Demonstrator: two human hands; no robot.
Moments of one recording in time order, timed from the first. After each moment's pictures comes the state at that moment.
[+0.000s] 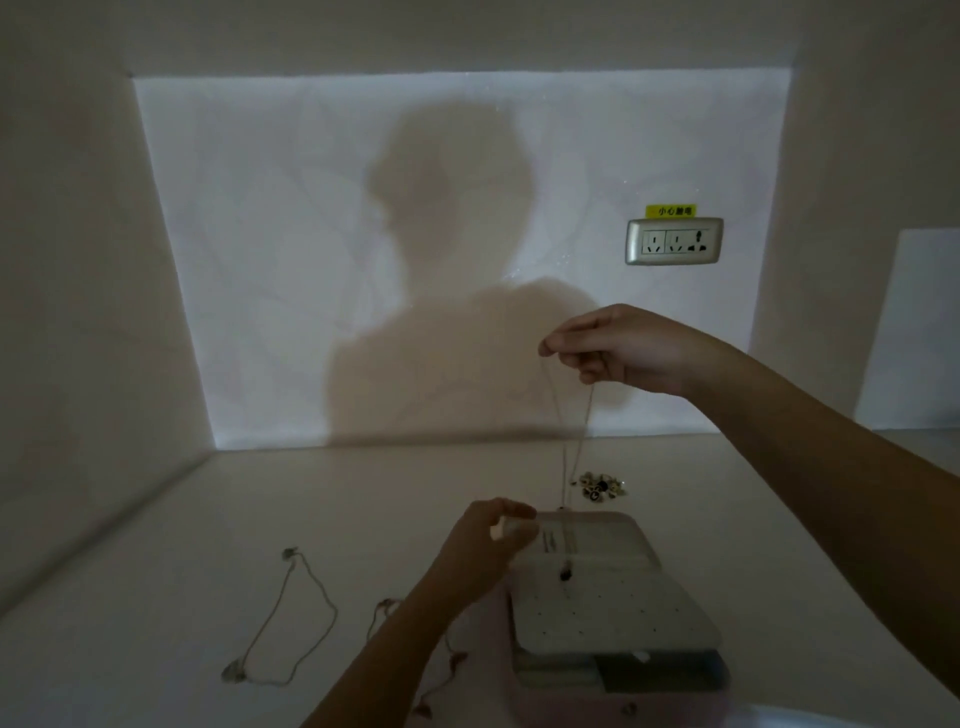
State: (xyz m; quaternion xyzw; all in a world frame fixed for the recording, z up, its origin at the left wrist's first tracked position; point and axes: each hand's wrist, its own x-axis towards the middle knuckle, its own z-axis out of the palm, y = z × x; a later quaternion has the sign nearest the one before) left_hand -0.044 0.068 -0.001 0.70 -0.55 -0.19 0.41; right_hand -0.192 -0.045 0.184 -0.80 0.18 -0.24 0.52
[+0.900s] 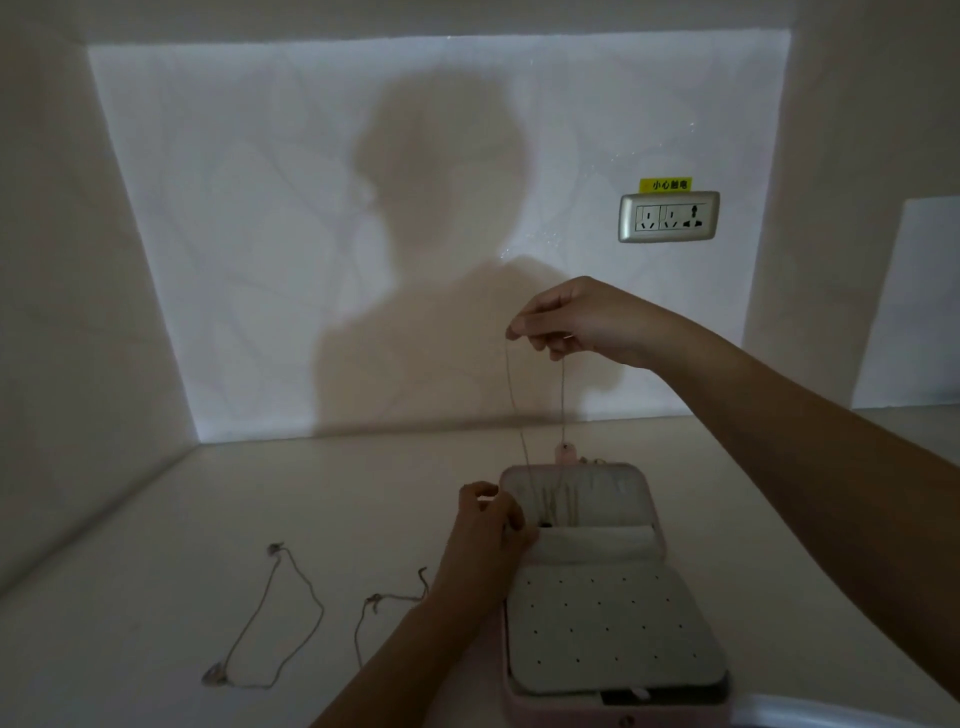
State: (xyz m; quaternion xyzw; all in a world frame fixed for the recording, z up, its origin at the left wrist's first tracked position) left_hand -0.052 0.056 -0.021 0.71 -0.58 -0.04 0.40; right_hand -0.167 -0.055 0.186 -0.86 0.19 -0.25 0.41
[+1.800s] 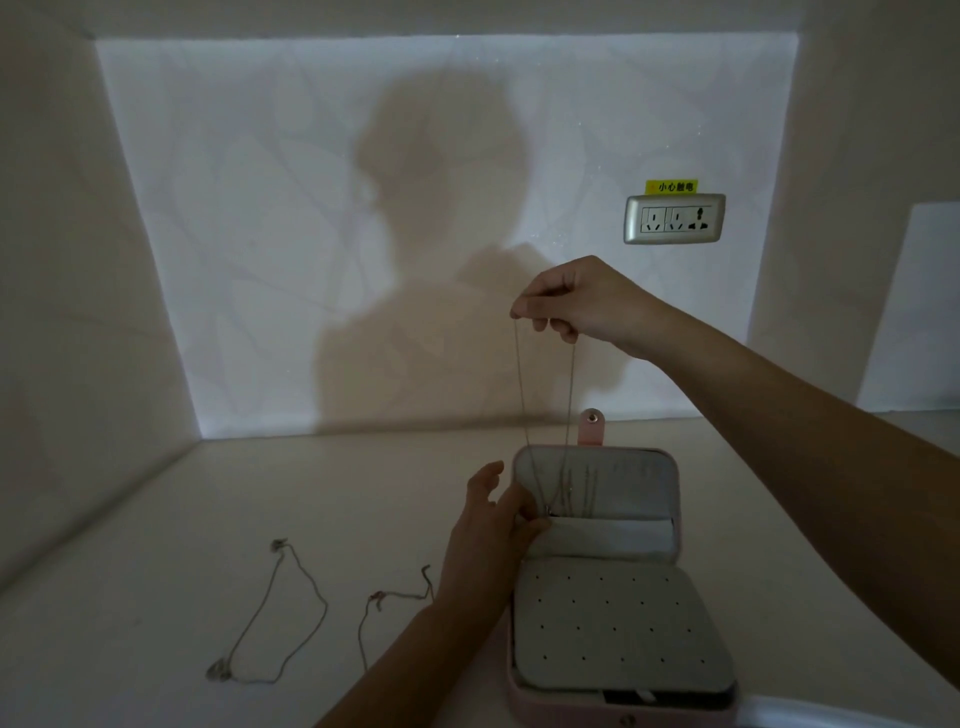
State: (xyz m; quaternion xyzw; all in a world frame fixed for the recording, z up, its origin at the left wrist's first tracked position) left_hand -0.058 0.061 -0.018 0.67 -0.61 0.04 0.41; right_hand -0.161 -0.045 0.194 -0.86 0.20 -0.34 0.33
